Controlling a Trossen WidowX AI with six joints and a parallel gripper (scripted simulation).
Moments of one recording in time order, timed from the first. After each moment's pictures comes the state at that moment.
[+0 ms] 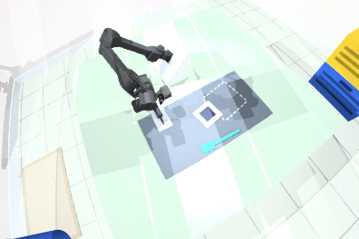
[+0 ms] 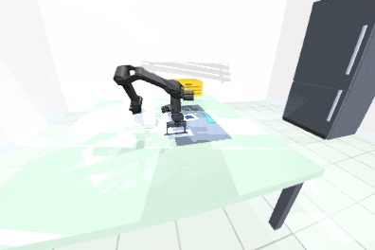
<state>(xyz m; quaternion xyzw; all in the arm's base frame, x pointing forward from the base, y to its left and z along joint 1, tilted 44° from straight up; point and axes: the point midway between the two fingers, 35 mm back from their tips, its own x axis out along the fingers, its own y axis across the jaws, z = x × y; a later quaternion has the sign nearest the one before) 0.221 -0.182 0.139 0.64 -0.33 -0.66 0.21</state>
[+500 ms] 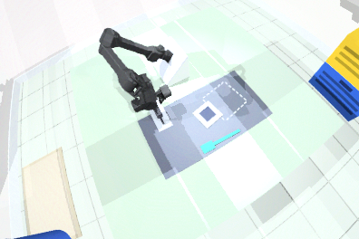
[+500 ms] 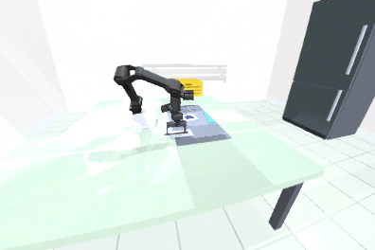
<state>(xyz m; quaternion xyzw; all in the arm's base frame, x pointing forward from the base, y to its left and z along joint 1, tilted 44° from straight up) 0.220 -0.179 0.141 0.64 -0.33 -0.67 0.20</state>
